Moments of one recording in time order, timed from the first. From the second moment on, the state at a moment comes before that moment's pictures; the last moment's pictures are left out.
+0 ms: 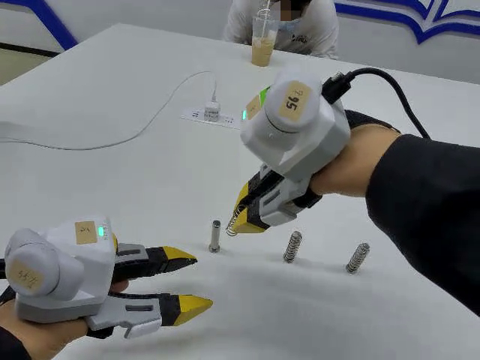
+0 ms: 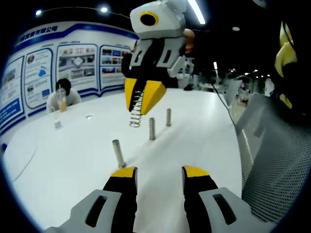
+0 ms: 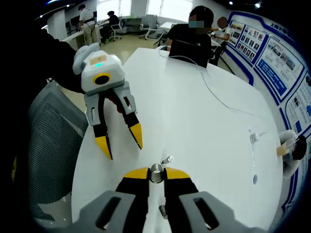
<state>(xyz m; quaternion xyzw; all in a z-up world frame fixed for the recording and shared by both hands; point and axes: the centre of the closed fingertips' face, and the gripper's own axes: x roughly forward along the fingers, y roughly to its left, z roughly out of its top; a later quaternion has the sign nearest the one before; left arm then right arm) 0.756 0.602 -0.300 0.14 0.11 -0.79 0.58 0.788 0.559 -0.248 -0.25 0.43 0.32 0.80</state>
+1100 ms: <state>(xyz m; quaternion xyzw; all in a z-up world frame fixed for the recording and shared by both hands) 0.766 0.607 -0.302 0.14 0.12 -0.79 0.59 0.818 0.554 -0.273 -0.25 0.47 0.32 0.79</state>
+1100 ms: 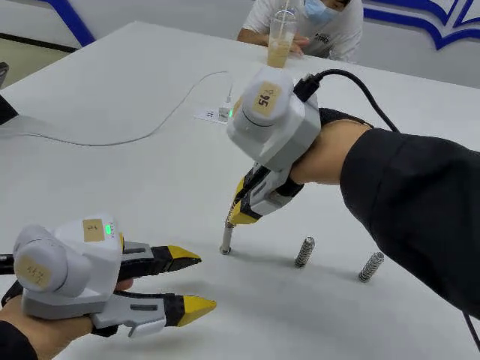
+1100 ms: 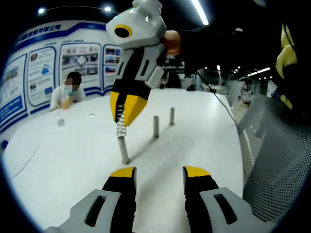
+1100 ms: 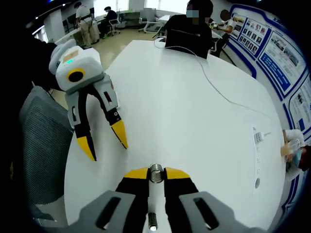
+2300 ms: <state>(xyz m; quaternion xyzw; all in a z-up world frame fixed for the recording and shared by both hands) 0.768 0.610 -0.304 0.14 0.12 -0.78 0.59 0.816 0.556 -0.317 -0.27 0.52 0.31 0.75</state>
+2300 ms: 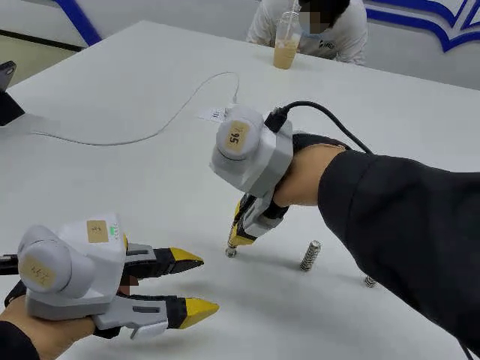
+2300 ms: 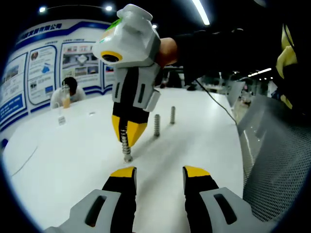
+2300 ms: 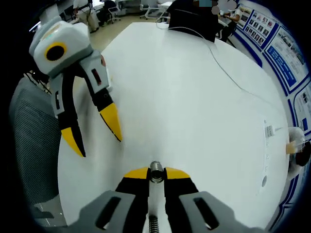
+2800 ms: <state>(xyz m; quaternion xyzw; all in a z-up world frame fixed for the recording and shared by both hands) 0.767 0.610 -0.305 0.14 0.12 -0.79 0.59 0.806 0.542 -0.329 -0.26 0.55 0.30 0.74</state>
